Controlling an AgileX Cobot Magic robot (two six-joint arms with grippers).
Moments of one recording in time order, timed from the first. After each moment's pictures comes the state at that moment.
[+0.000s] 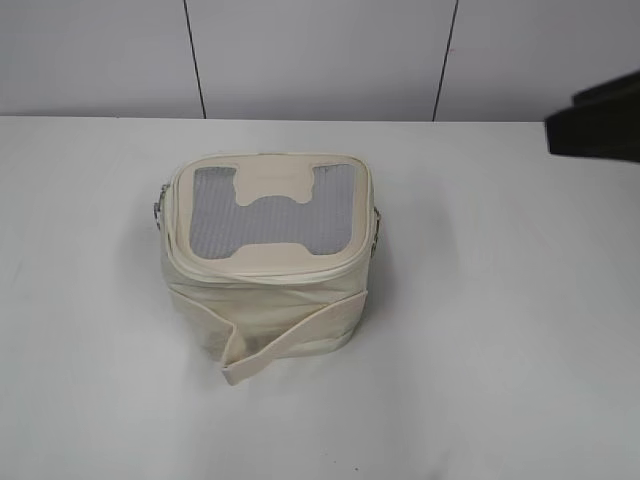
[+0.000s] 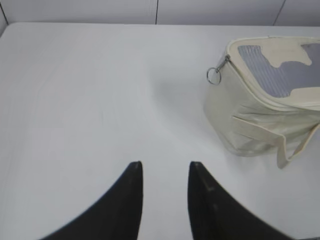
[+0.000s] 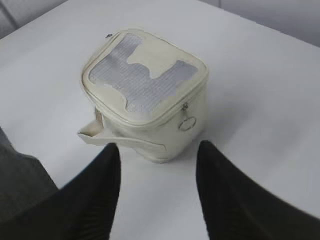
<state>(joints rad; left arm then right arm) -0.05 0.05 -0.53 -0.17 1.04 0.03 0.04 0.91 -0.75 0.99 0.83 -1.08</state>
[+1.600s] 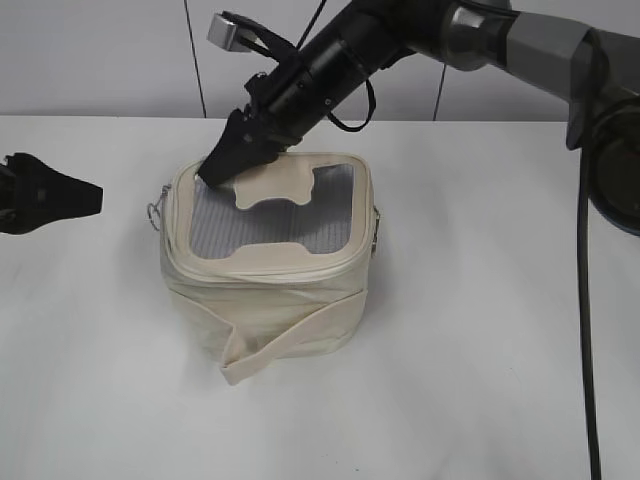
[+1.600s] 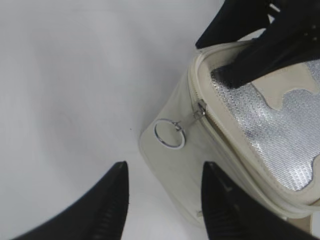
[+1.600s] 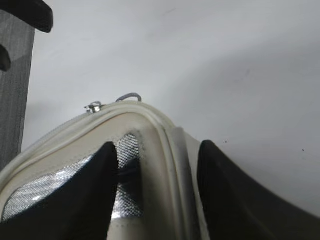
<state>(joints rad) -0.04 1.32 -0.62 -1.30 0.57 1.31 0.50 2.49 -2.25 0.91 1.21 -0.97</state>
